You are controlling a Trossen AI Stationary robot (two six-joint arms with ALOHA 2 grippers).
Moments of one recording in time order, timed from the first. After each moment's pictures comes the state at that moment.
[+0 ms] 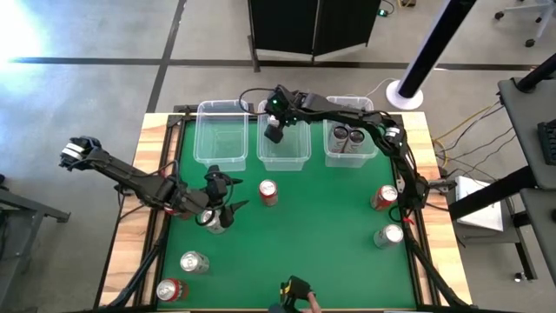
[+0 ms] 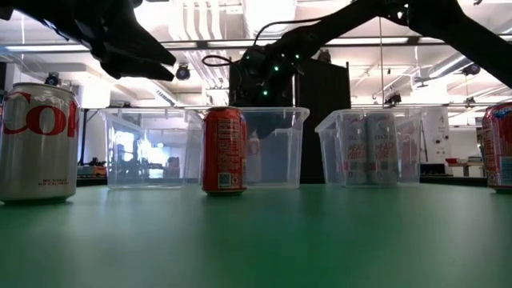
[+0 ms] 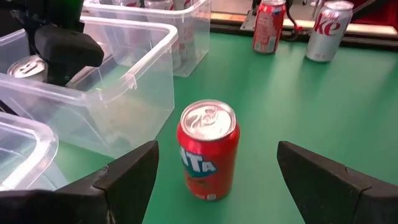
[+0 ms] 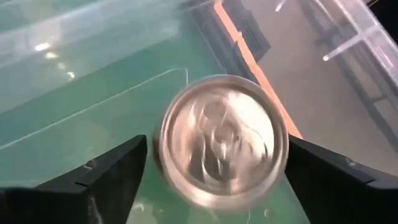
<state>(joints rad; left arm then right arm) -0.38 1.03 0.55 -0.03 -0.67 -0.33 -0.48 2.24 1.96 -0.66 0.08 -0.07</state>
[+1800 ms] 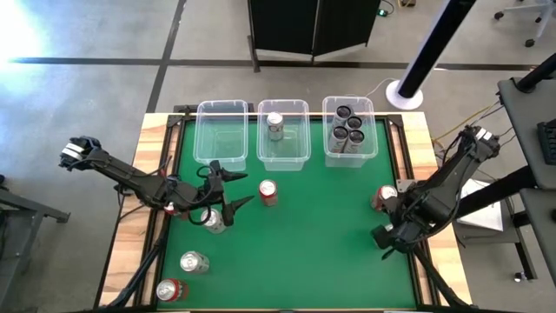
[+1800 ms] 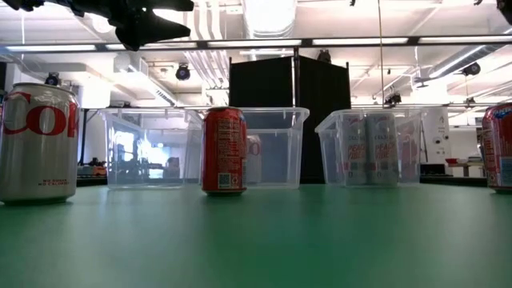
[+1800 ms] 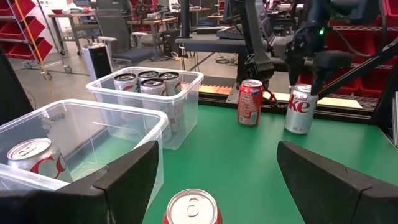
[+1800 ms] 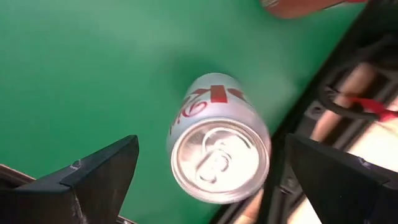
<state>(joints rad) -0.38 1.03 0.55 0.33 -0.69 -0.11 0.82 1.17 0.96 -1.28 -0.01 1.90</state>
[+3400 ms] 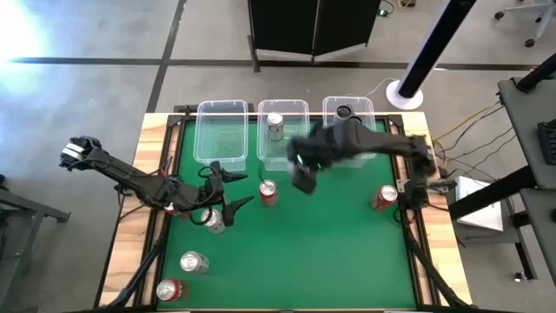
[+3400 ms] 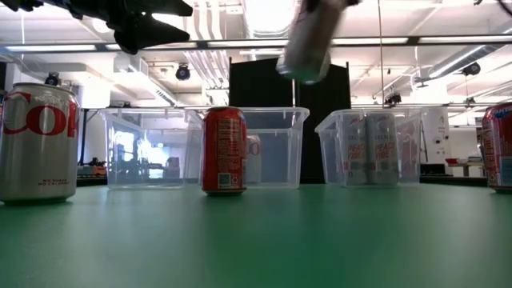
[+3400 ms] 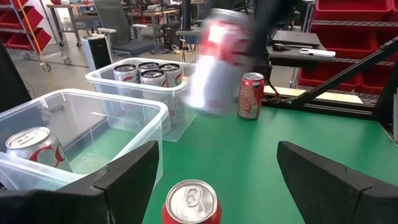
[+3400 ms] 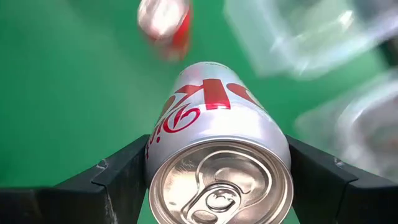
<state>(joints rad) -0.38 1.03 0.55 0.29 -0.69 -0.14 0.10 1.85 2.08 -1.49 0.20 0.53</state>
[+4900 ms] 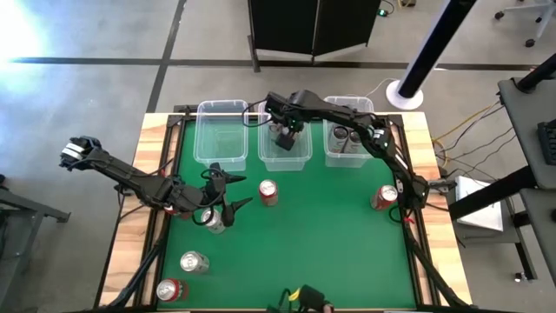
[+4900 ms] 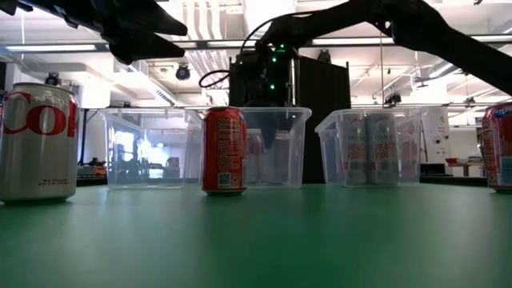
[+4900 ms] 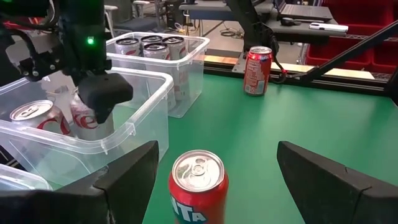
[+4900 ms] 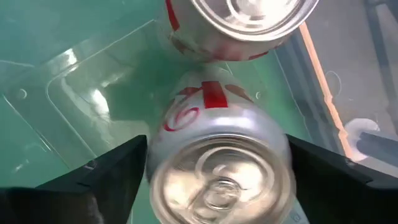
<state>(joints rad) -0.38 1.03 0.55 0.17 -0.69 -0.22 -0.45 2.39 2.30 -1.30 0.16 0.01</state>
